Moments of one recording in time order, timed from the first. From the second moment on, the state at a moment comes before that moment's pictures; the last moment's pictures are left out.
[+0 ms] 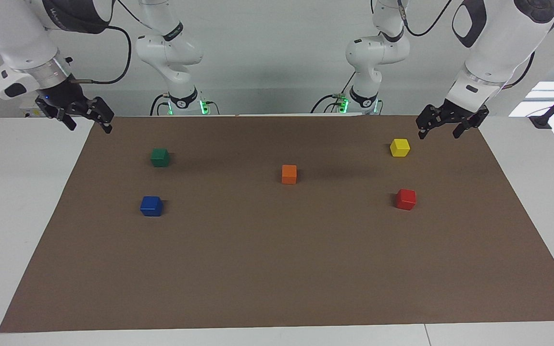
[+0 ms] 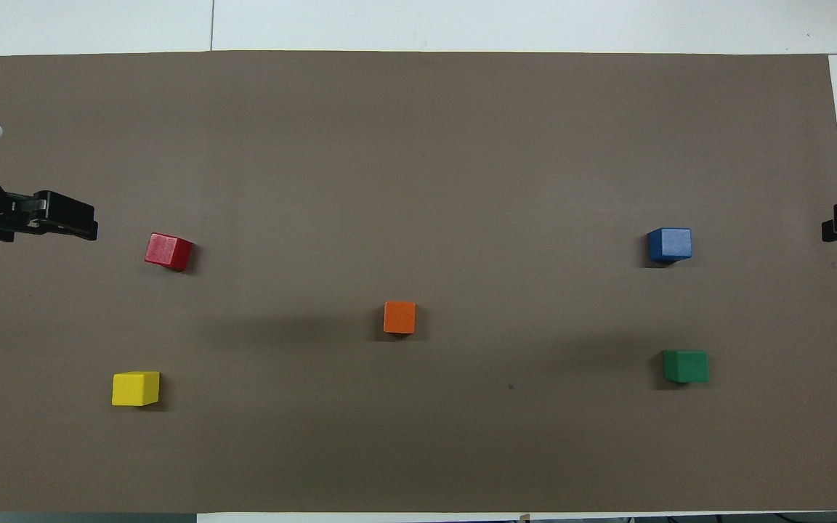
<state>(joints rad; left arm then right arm) 0.07 0.00 -0.16 -1.61 0.00 1.57 -0.02 -0.08 -0.02 -0.06 -1.61 0.00 1.53 0.01</state>
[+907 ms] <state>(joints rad) 0.08 -0.07 -0.15 -1.87 0.00 1.84 -0.03 -0.08 -0.02 -0.06 -1.61 0.00 1.53 0.01</state>
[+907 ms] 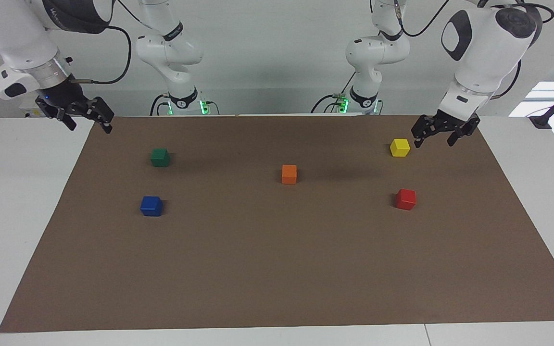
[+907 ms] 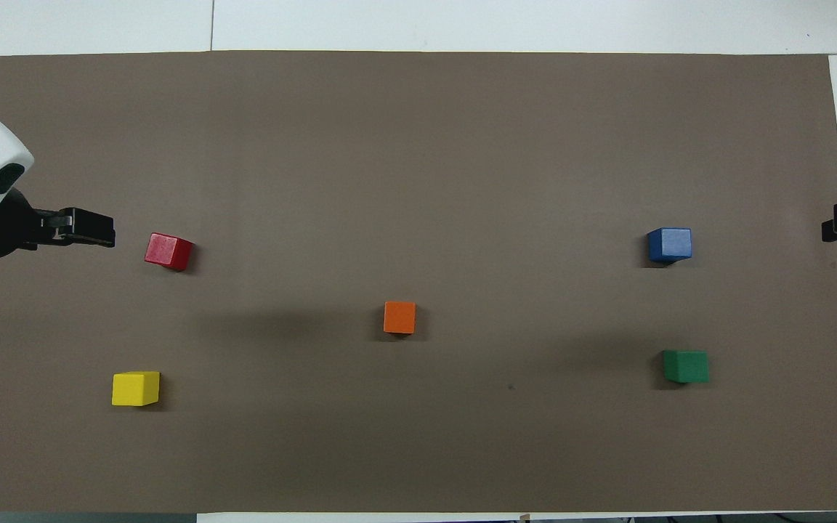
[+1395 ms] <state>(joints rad) 0.10 0.10 -0.14 -1.96 0.00 2.07 0.04 -0.08 -0.02 -0.06 -1.61 0.00 1.53 0.01</state>
